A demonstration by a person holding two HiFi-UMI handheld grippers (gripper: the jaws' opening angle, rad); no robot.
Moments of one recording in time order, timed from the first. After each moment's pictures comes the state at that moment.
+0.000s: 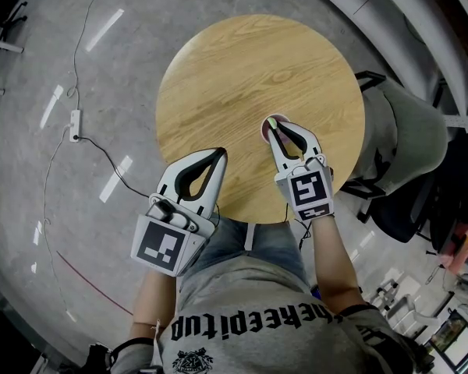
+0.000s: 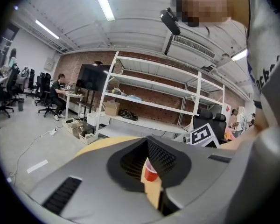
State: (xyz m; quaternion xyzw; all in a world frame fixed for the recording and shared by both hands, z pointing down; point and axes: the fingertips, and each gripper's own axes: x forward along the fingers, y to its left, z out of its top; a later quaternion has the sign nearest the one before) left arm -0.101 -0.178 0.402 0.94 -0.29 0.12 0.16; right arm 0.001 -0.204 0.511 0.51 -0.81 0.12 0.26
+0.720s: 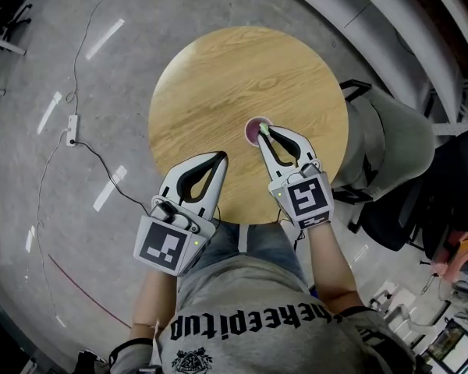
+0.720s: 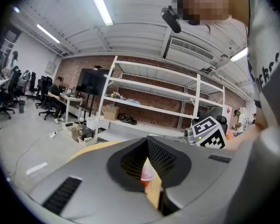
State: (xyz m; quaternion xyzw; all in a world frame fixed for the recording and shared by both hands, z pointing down) left arm -0.076 -0.155 0.379 0.94 -0.30 0.10 0.15; right arm 0.002 -0.188 0.453 0.50 -0.84 0.10 0.22
